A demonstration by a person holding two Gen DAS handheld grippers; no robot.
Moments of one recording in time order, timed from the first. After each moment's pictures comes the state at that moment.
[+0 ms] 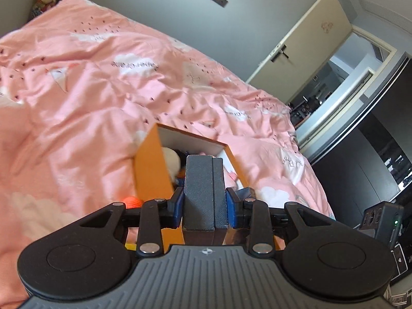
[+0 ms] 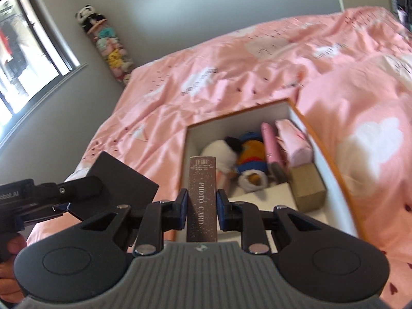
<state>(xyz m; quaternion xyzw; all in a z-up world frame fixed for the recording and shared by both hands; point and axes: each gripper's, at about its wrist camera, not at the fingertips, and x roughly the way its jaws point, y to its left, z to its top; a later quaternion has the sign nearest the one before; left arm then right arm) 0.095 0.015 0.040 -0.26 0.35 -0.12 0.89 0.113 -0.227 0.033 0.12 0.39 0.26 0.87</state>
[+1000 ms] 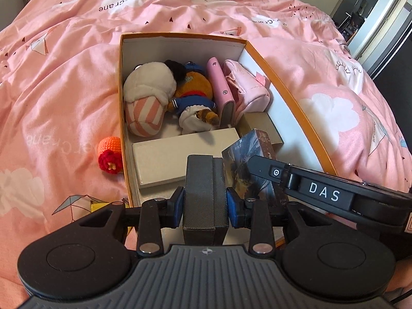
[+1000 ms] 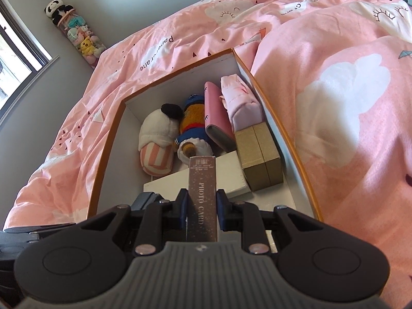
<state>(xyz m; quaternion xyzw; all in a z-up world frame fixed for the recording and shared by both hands) 0.139 -0.108 -0.039 -0.10 0.51 -0.05 0.85 0.159 -0.263 -0.042 0.13 0.45 0.24 0.85</state>
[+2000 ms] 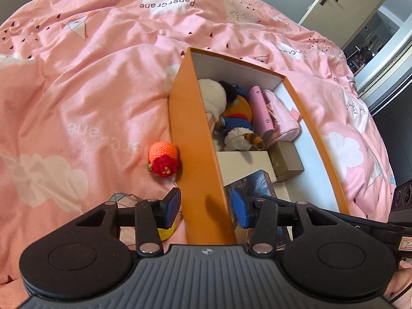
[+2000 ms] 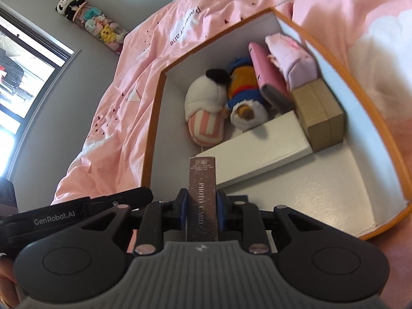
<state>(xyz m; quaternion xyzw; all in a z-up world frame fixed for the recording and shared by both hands) 0.125 -0.019 -0.030 -0.19 0.49 -0.03 0.85 0.154 -0.233 -0.050 0.19 0.51 0.31 0.78</state>
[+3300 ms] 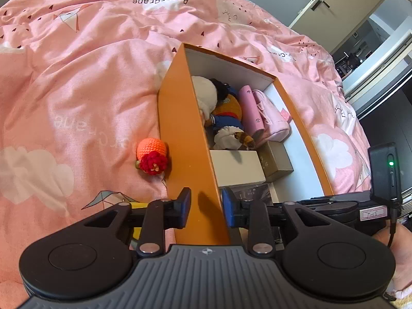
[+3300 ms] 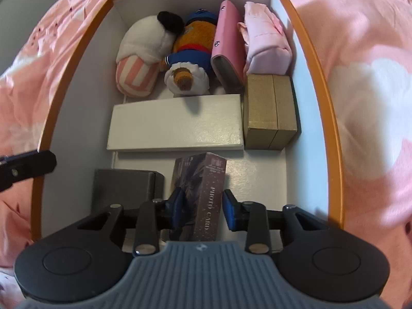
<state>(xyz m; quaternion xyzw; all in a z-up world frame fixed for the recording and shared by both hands) 0.122 -0.016 -0.038 -0.21 0.47 -0.06 0.85 0.198 -0.211 -0.068 -0.09 0.60 0.25 0.76</state>
